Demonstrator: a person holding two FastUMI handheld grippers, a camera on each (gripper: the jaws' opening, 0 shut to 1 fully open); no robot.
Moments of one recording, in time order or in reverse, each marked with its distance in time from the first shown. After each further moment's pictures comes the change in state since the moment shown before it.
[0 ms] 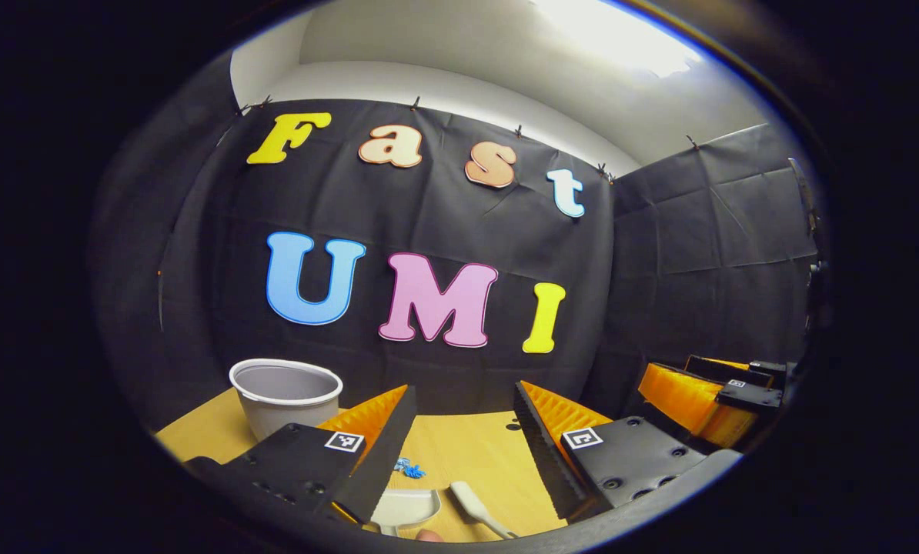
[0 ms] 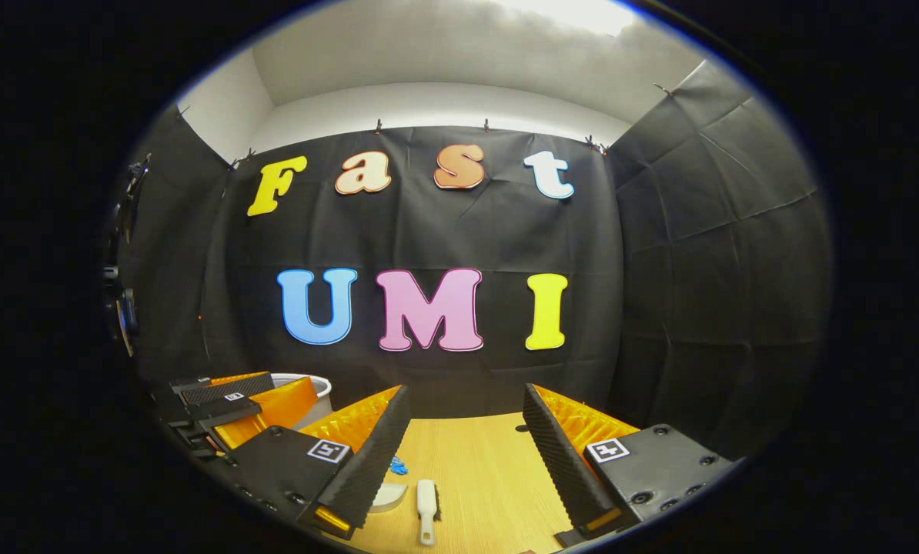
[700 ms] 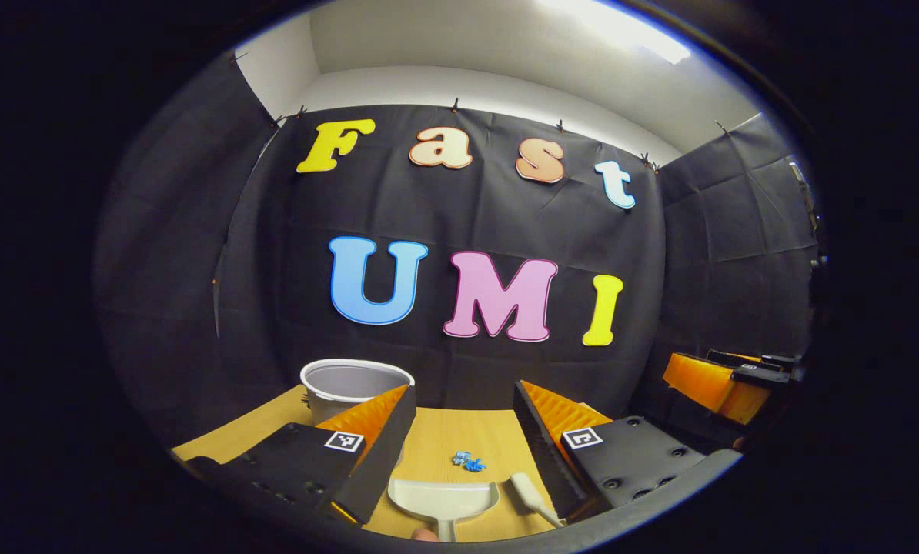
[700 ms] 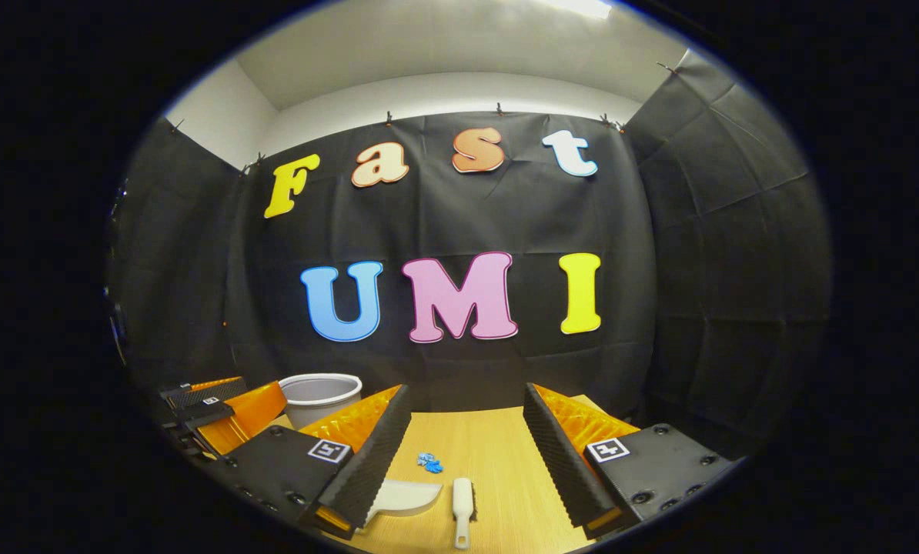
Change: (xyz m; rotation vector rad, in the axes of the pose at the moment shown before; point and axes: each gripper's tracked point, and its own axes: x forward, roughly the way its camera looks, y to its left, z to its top) left arm -0.033 0.070 -0.002 0.026 0.003 0.228; right arm 0.023 0.043 -0.018 0.057 0.047 0.126
